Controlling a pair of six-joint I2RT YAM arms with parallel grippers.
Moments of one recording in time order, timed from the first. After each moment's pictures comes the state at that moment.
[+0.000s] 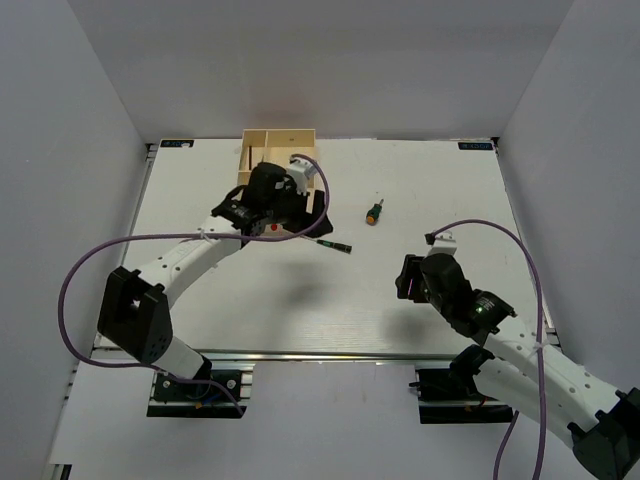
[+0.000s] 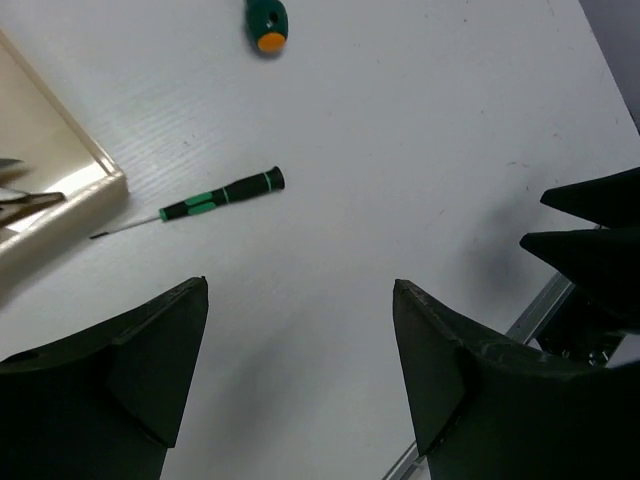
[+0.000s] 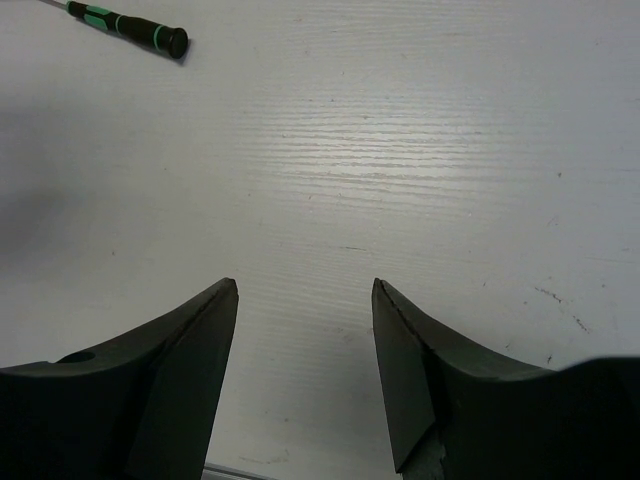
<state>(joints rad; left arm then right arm) -0.53 1.51 1.22 -0.29 0.37 -0.21 0.70 0.72 0.51 -0.48 0.31 0.52</state>
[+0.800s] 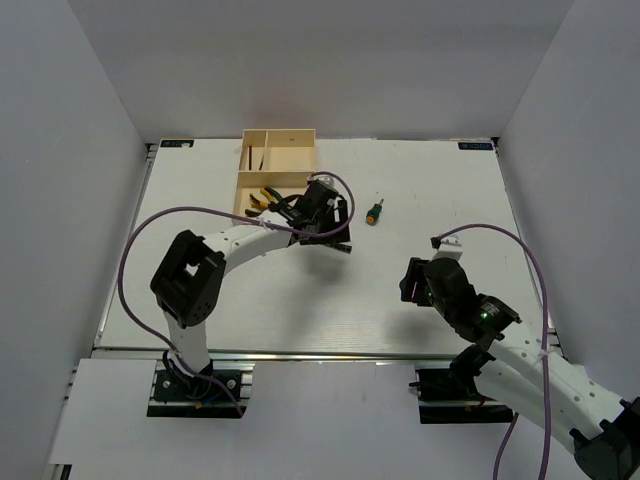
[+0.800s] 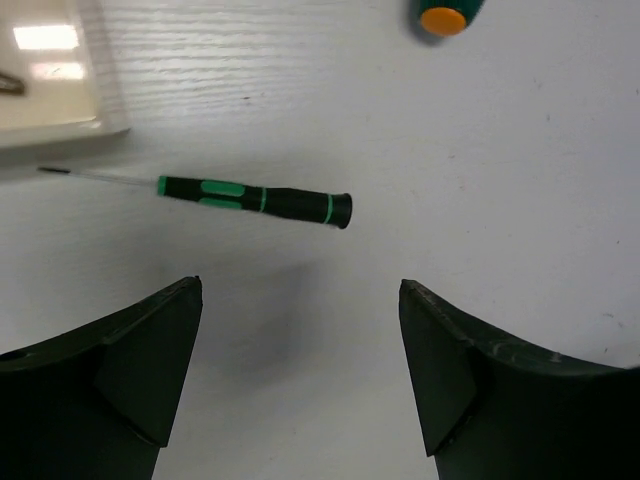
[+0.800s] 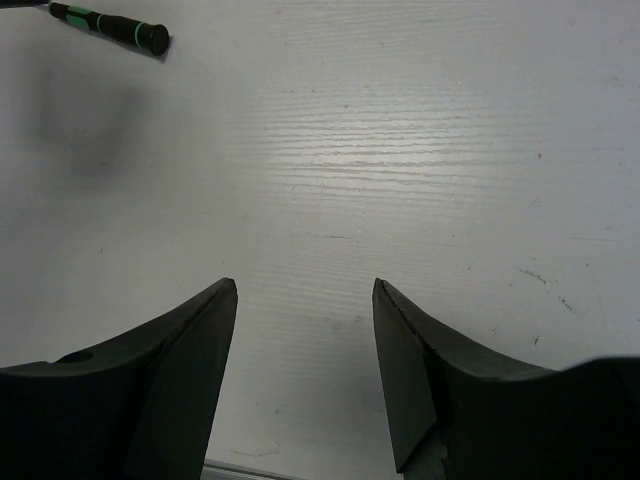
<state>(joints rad) -0.73 1.83 1.34 -0.37 -0.10 -0.67 0.70 0.67 0.50 -0.52 0.34 0.55</state>
